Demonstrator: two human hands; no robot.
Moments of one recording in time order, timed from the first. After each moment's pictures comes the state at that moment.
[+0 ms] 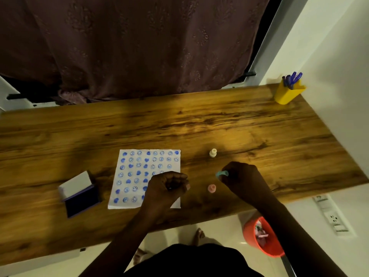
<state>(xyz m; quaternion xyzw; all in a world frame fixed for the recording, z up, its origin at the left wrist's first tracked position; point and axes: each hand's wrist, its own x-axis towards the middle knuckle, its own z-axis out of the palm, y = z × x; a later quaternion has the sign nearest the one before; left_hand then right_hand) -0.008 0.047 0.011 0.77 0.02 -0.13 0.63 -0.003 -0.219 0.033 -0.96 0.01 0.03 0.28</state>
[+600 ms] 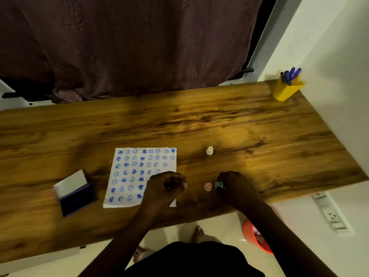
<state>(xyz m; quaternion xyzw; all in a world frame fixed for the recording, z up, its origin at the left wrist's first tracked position) -0.007 0.033 0.004 0.78 0.04 -0.14 0.61 -0.010 -0.226 -0.012 -0.98 -0.01 0.13 0.17</state>
